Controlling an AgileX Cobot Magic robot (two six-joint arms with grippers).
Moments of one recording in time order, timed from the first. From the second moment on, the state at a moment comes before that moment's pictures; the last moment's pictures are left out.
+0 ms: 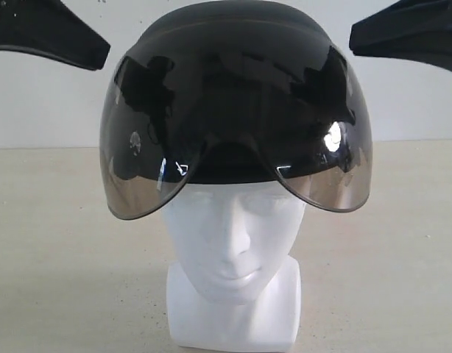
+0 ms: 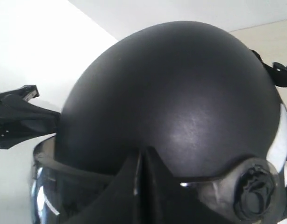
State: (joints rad) left arm -0.14 1.29 -1.42 -0.69 1.15 0.50; right arm 0.03 1.10 -1.07 1.19 1.02 -0.52
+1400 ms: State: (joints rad) left arm -0.15 1.28 -1.26 -1.01 1.23 0.62; right arm 0.29 1.17 -1.18 1.03 1.06 -0.45
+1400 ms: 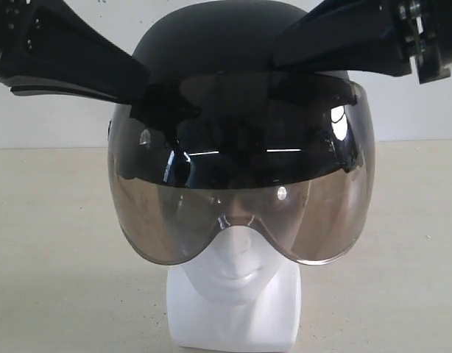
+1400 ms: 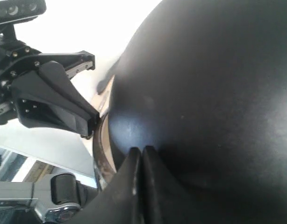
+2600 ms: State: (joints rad) left arm -0.15 1.18 -1.16 -1.08 1.18 0.66; right arm 0.30 1.16 -1.14 1.02 1.11 -0.42
